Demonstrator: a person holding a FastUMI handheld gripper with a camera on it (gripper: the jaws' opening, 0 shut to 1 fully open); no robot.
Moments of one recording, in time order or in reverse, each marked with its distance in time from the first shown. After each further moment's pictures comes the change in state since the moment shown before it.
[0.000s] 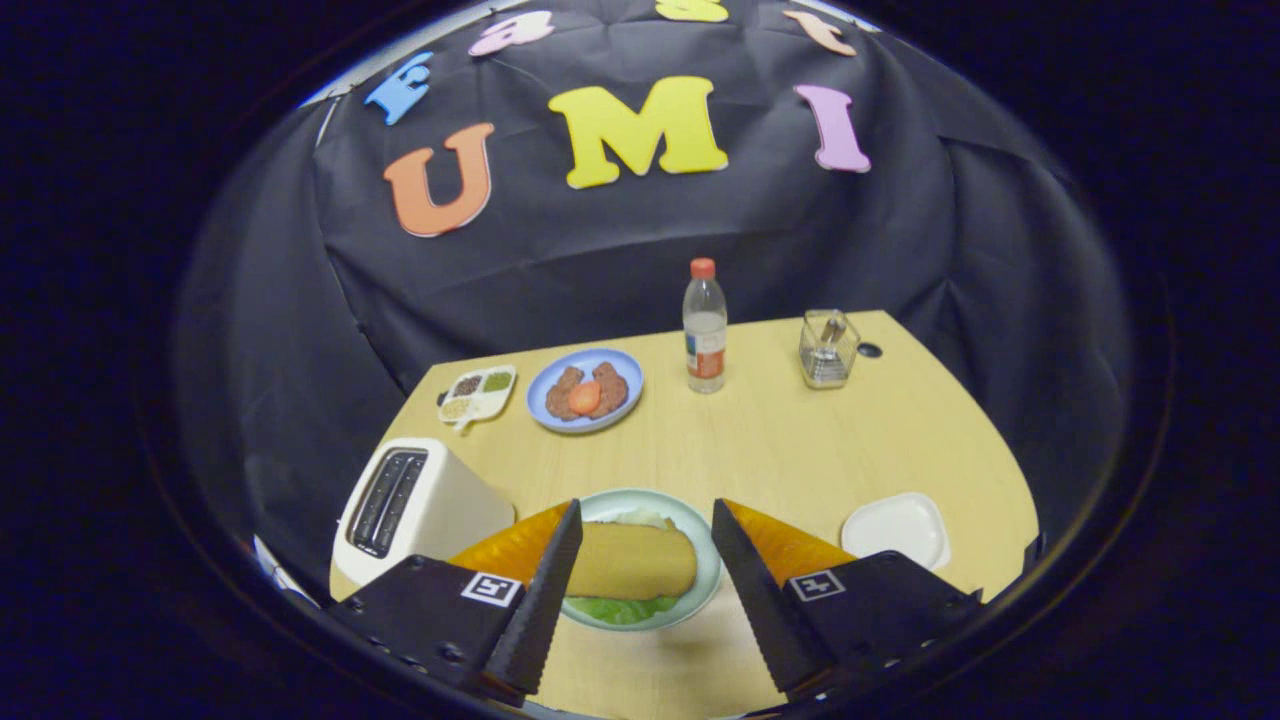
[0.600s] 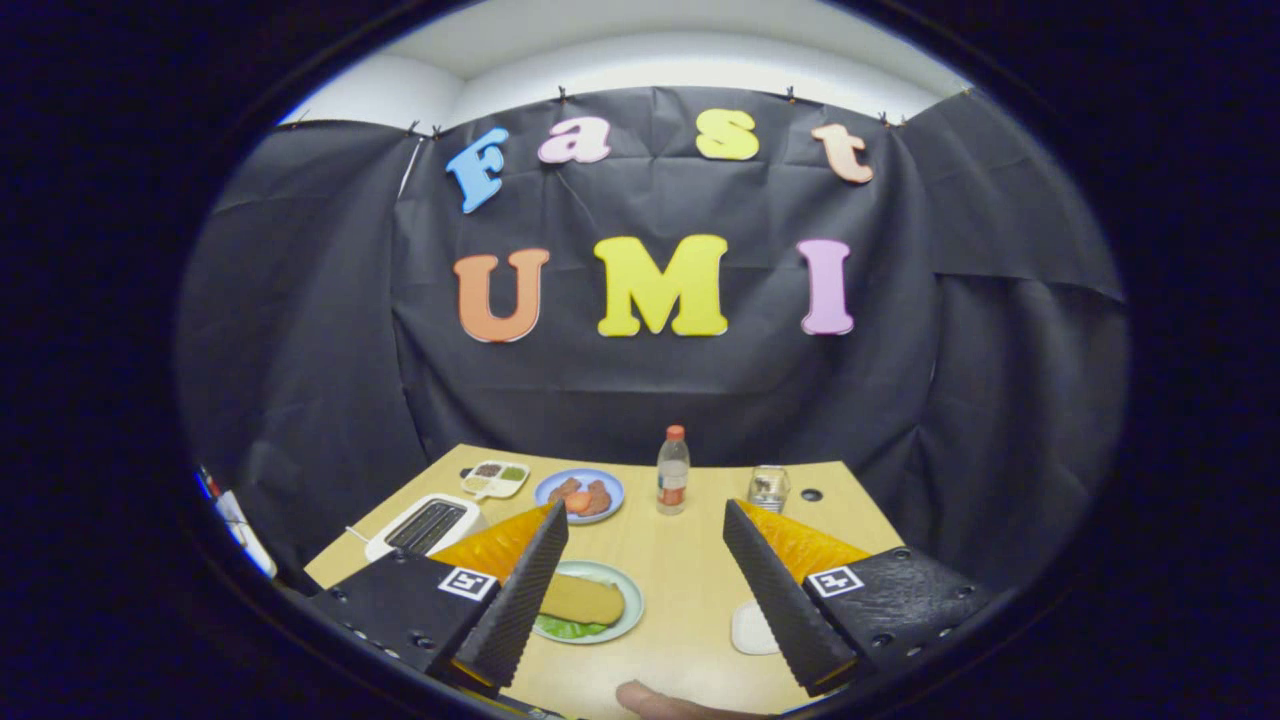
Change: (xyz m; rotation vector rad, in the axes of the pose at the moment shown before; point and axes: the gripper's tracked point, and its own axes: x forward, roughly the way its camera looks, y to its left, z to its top) arm -0.164 -0.067 0.070 -0.136 -0.382 0.006
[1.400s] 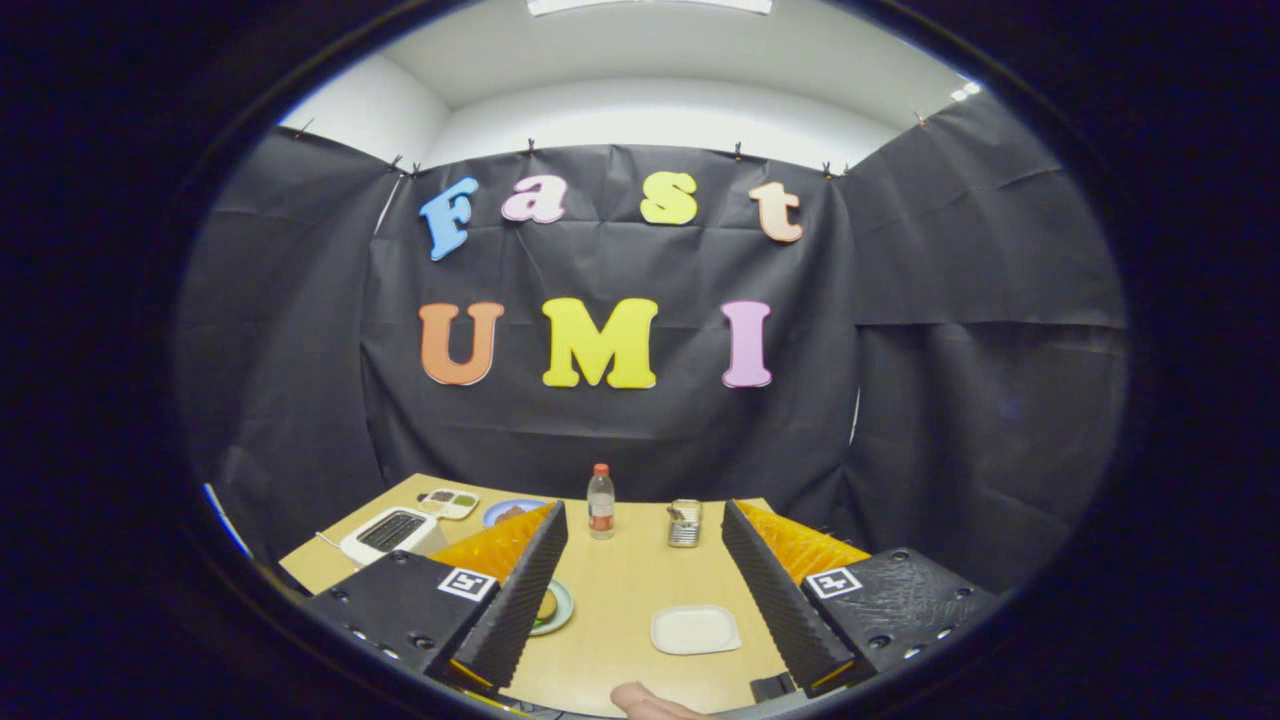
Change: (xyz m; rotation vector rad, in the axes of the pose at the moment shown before) arm -0.095 -0.073 0.006 0.007 -0.132 -0.128
